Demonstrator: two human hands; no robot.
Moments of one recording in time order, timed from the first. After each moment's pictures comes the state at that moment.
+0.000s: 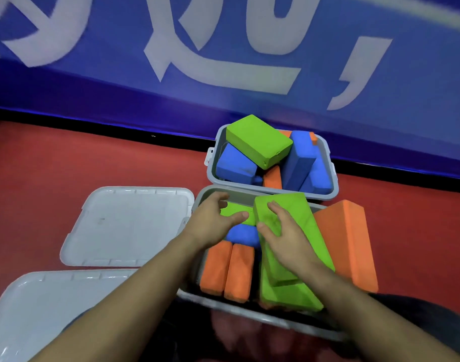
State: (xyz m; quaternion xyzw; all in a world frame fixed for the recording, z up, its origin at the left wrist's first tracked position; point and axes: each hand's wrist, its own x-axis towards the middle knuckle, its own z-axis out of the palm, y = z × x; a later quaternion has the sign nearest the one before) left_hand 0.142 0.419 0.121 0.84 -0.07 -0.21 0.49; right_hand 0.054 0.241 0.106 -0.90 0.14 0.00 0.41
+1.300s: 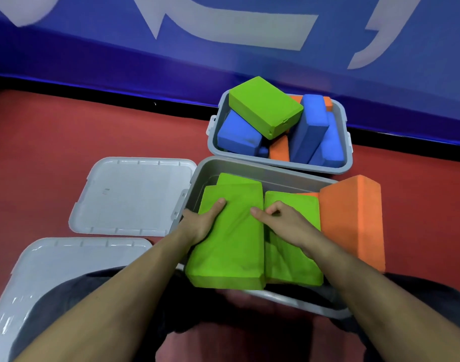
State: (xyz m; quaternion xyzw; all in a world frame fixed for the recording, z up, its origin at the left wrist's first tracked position) left_hand 0.128 0.428 0.046 0.80 0.21 -0.31 0.47; right_hand 0.066 0.207 0.072 -0.84 0.20 0.21 0.45
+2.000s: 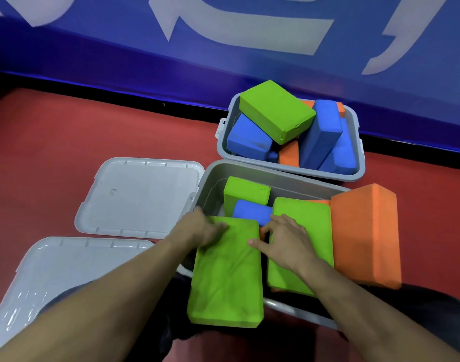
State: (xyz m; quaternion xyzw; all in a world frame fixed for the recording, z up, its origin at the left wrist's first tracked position) left_hand 0.147 0.449 0.044 0.92 0.03 -0.33 0.21; right_hand 0.063 0.233 0.033 -0.96 0.08 0.19 0.20
